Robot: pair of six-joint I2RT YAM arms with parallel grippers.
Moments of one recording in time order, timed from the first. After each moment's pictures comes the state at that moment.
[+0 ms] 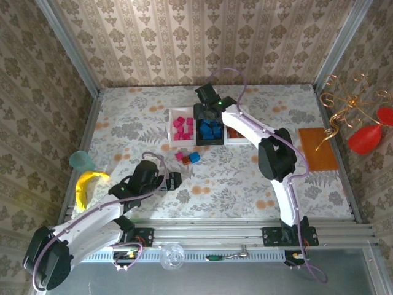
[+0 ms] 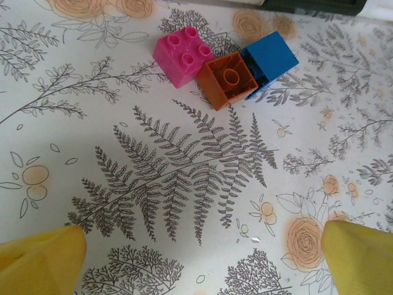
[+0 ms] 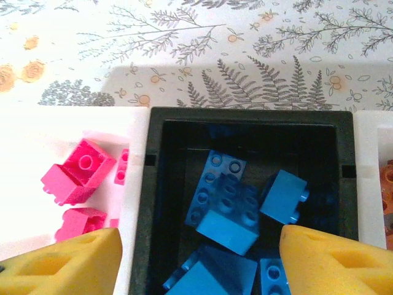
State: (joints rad) left arm -0.68 0.88 0.37 -0.24 0.00 -0.55; right arm 0.56 2.18 1.96 -0.65 0.23 0.46
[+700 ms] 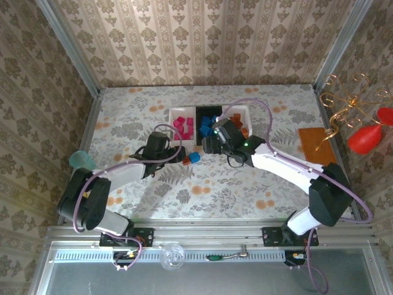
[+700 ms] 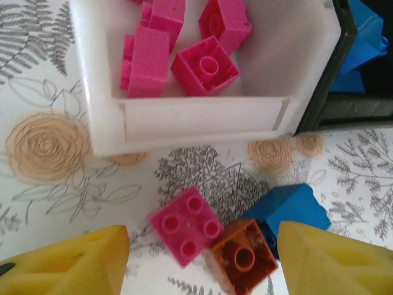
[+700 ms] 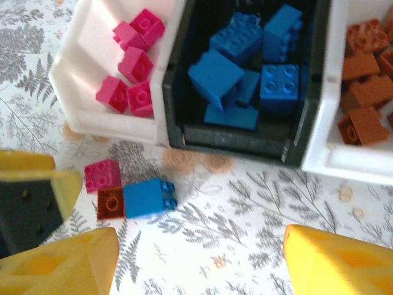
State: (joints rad) left arm -0.53 1.48 0.68 0.04 0.08 -0.47; right arm 0.70 1.50 1.10 -0.40 0.20 0.52
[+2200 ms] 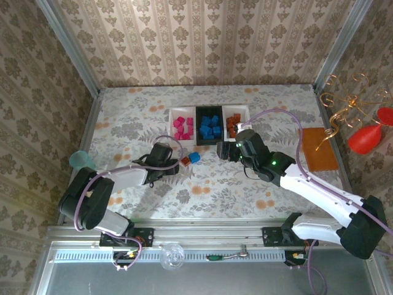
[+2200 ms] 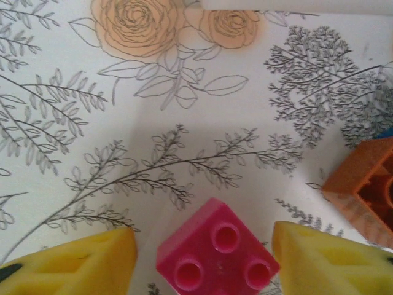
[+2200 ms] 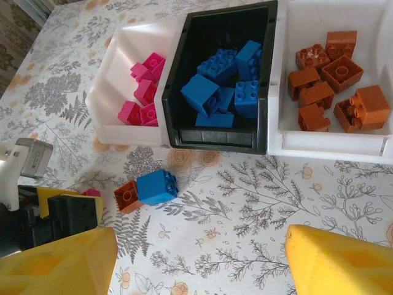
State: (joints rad) left arm -0.57 1.48 0.59 -0.08 -0.11 -0.48; right arm 0.71 1.15 0.90 -0.38 0.23 0.56
